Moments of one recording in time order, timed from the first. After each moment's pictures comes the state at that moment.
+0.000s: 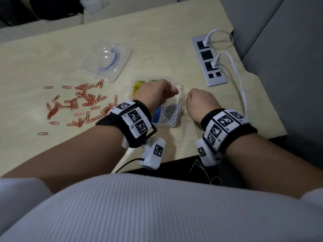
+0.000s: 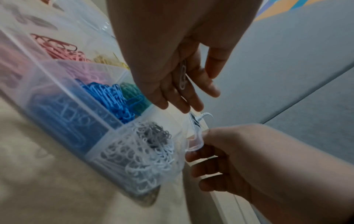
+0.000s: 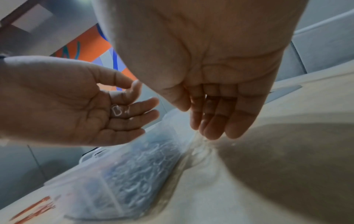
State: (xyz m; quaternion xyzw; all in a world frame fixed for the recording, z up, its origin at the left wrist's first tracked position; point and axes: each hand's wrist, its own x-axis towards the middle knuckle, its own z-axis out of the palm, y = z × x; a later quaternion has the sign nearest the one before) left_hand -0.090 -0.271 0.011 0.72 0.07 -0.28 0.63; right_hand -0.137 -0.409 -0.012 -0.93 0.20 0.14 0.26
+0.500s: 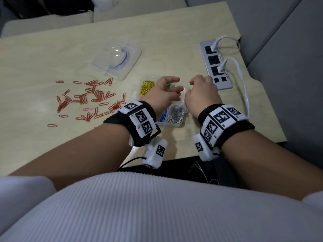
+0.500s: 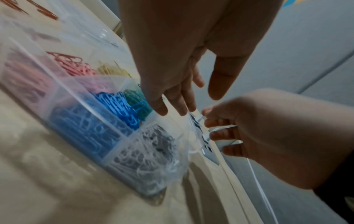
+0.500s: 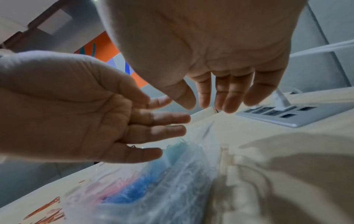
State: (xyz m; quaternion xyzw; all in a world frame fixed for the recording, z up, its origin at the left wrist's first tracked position) left_hand -0.096 -0.261 0.016 0.70 0.02 -0.31 0.65; right_hand -0.125 -0.387 0.018 -0.94 0.23 0.06 0.26
